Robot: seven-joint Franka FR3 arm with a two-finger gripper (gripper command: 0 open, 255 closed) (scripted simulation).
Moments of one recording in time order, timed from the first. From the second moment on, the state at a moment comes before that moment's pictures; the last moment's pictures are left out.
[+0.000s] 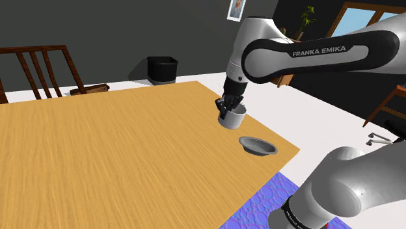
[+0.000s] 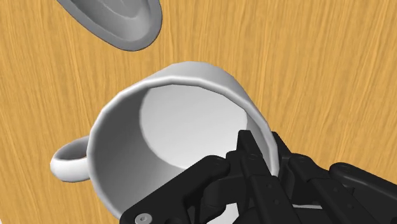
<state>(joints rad) -0.01 -0.55 0.18 -2.51 0.03 2.03 0.18</state>
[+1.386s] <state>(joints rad) -0.14 -0.97 -0.08 -2.86 -0.12 1.97 -0.09</state>
